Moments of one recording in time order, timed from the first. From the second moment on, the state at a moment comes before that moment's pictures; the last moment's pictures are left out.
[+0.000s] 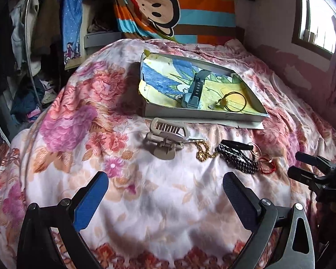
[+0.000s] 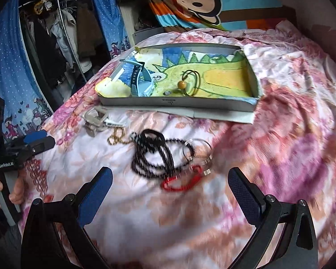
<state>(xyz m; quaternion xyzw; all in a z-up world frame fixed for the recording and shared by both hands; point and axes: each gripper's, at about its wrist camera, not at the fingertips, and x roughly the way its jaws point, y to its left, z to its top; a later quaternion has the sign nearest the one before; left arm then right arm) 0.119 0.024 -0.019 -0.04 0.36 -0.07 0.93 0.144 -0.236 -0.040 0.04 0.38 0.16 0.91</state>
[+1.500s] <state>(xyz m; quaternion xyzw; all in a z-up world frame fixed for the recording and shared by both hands) 0.202 -0.001 -0.052 0.03 0.38 -0.09 0.92 0.208 -0.190 -0.081 0.02 0.39 0.22 0.89</state>
